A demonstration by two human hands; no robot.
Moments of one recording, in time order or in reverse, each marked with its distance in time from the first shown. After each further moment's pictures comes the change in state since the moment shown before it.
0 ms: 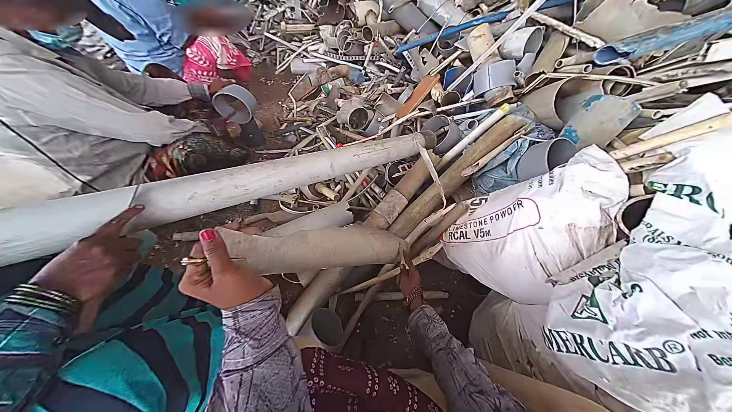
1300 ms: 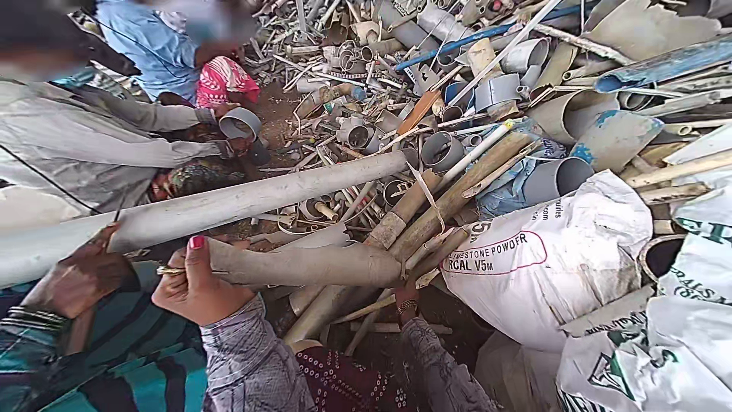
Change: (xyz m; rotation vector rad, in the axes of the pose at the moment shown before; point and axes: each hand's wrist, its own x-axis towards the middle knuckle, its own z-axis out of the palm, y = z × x) left_hand 0.016 -0.008 0.059 -0.063 -0.050 0.090; right_hand 0.039 -0.048 -0.010 -0.045 0.005 0.156
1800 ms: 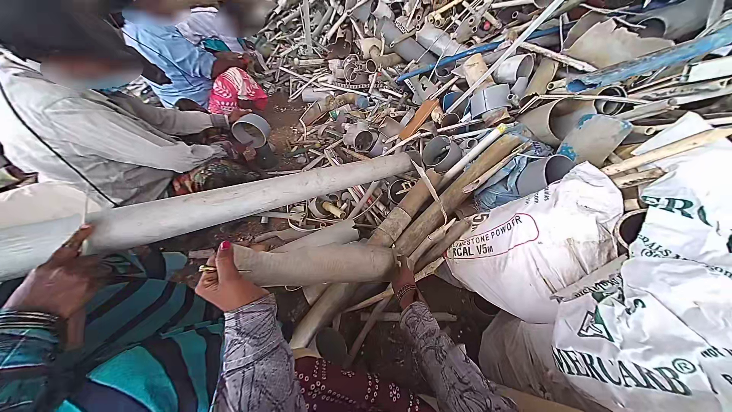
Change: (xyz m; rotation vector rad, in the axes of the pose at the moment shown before) left_hand -0.001 0.006 -0.065 0.100 0.117 -0.234; right_hand -0.040 -0.024 0.010 -0.259 -0.083 -0.100
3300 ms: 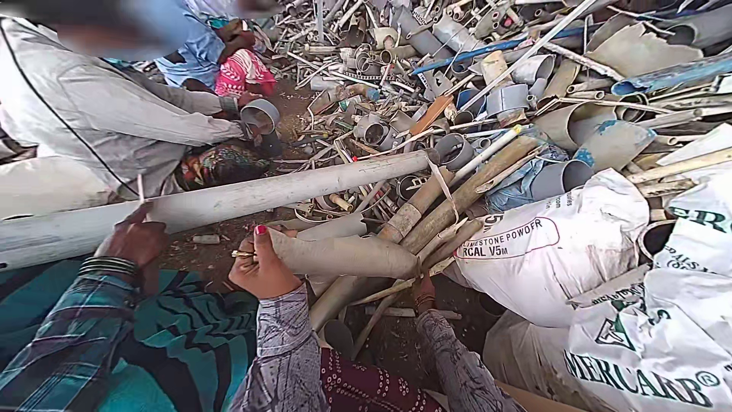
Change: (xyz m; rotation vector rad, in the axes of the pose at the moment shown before) left_hand -0.007 -0.003 0.010 -0.032 -0.050 0.115; right_hand 0.053 0.093 0.069 0.048 0.539 -0.148
